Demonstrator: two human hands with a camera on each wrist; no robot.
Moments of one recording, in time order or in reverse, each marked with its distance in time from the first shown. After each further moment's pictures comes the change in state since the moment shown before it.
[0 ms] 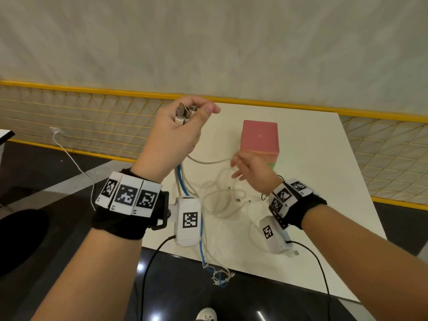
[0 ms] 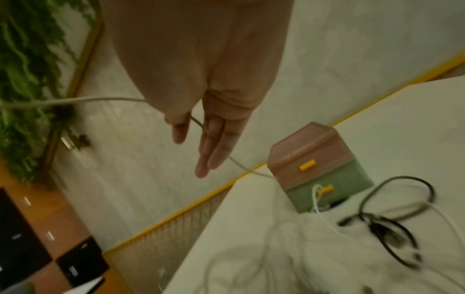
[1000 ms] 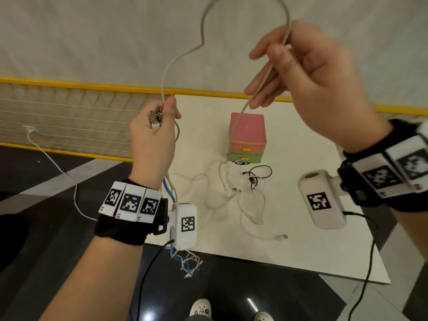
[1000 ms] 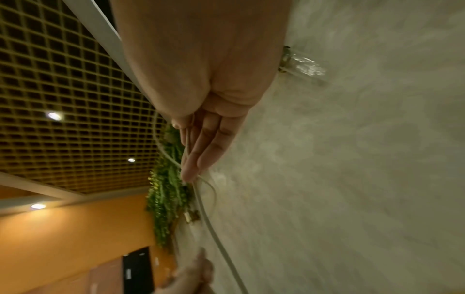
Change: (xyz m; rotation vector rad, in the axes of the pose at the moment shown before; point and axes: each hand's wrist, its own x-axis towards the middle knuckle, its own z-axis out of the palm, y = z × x) left_hand -0.018 -0.024 -0.006 0.117 0.372 0.024; right_hand -0.070 -0.172 -0.106 0.120 0.203 -0.494
